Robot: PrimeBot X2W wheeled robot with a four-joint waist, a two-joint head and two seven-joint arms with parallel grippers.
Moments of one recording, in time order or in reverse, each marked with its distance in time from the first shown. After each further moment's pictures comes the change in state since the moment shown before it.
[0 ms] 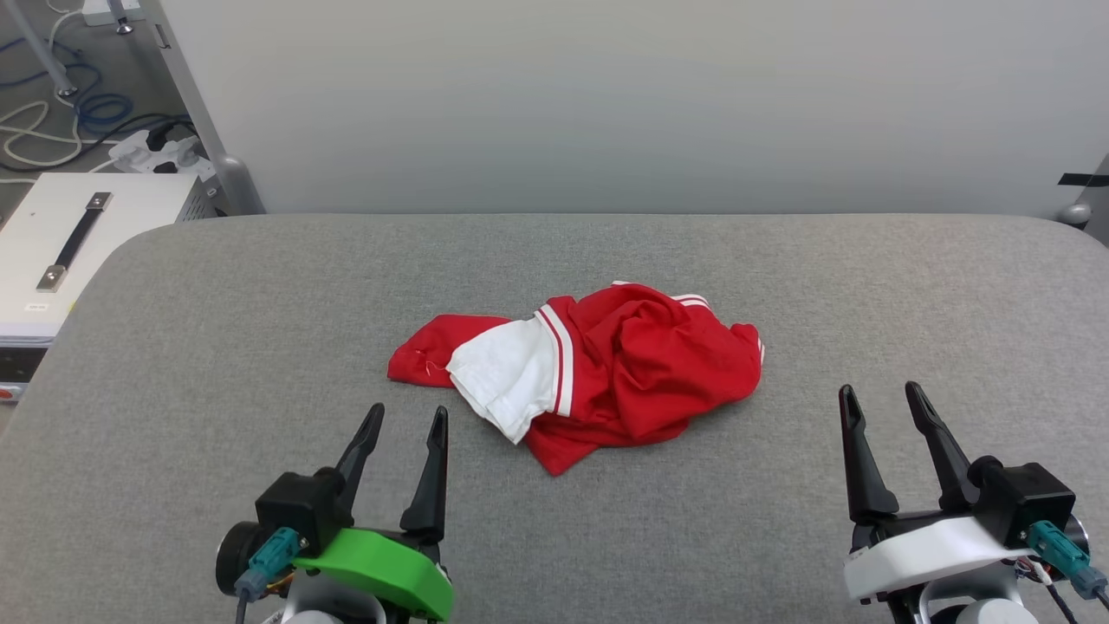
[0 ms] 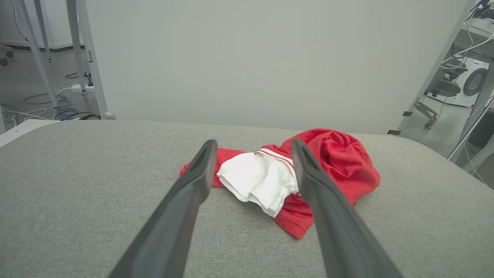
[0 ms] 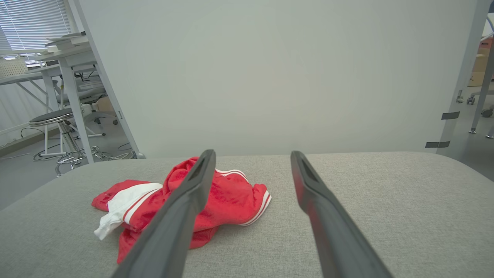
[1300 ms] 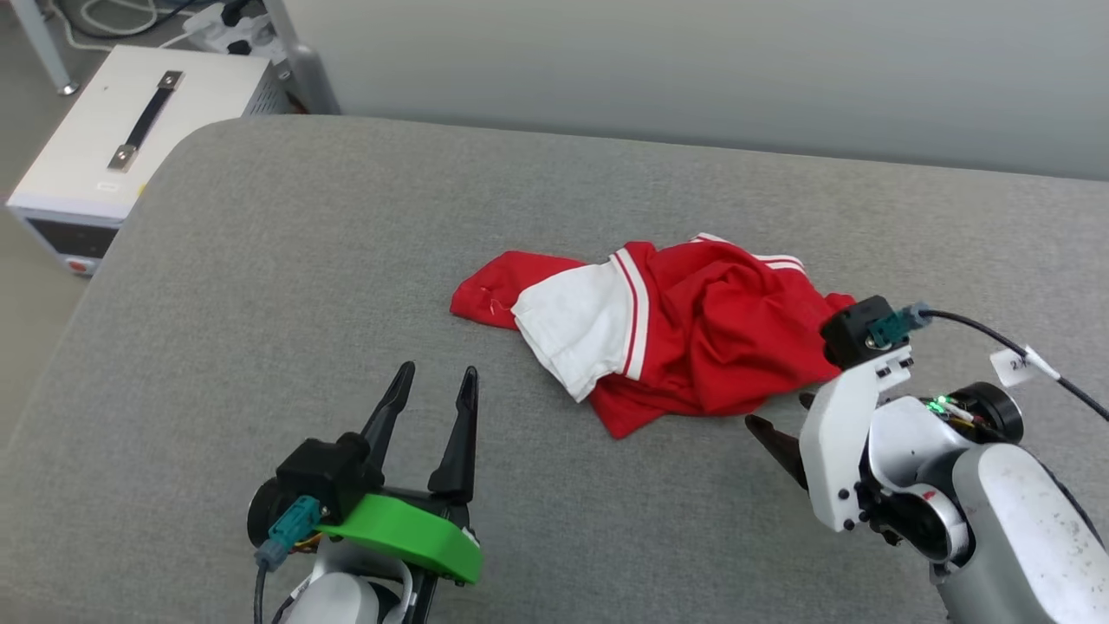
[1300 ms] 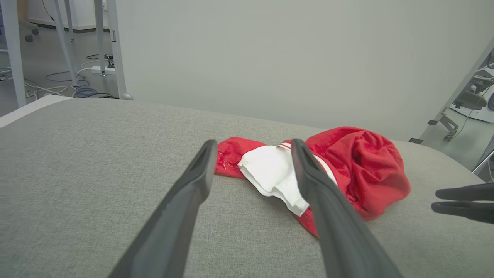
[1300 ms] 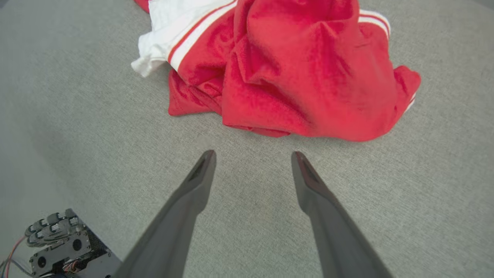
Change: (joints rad) left arm -0.029 -0.173 0.139 0.042 0.143 -0.160 0.000; right arm -0.313 -0.221 0.295 -0.011 0.248 0.000 1.004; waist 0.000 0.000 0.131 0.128
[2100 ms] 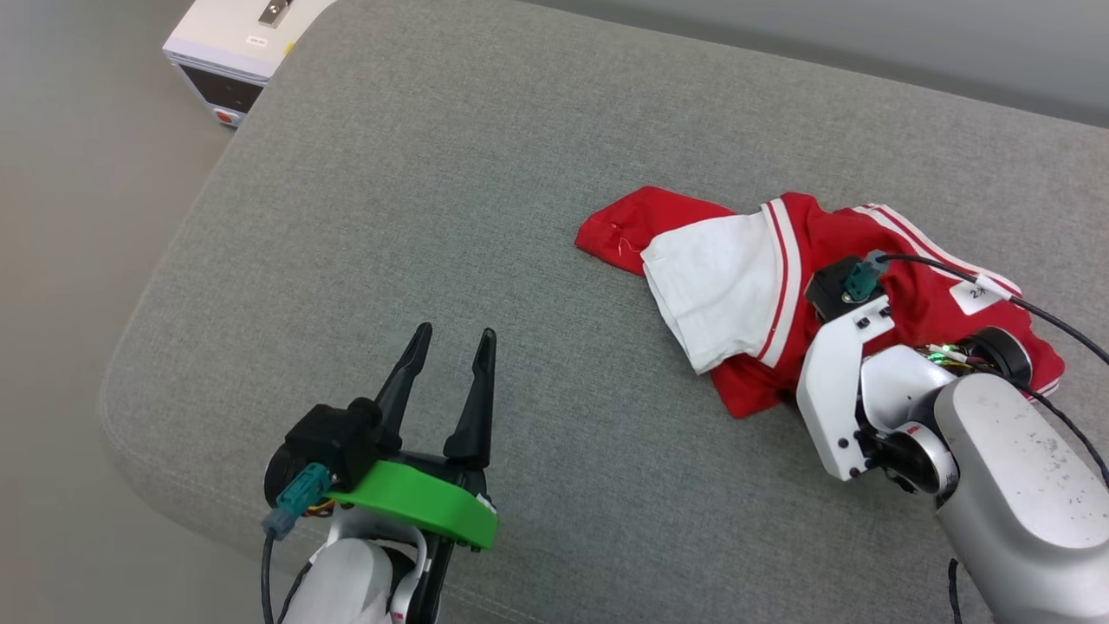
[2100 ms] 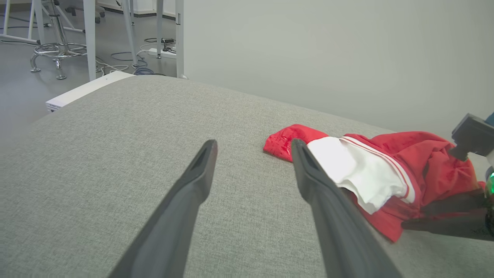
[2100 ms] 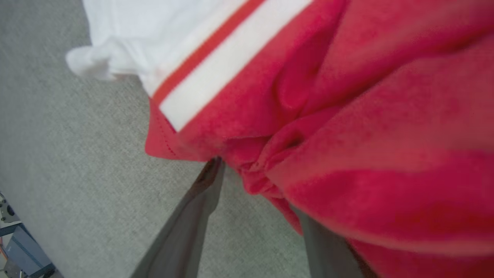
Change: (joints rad) left arm -0.067 -0.050 0.022 0.014 0.011 -0.043 0.000; right arm -0.223 -0.046 0.141 0.286 -0.015 0.000 0.091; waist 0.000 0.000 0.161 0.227
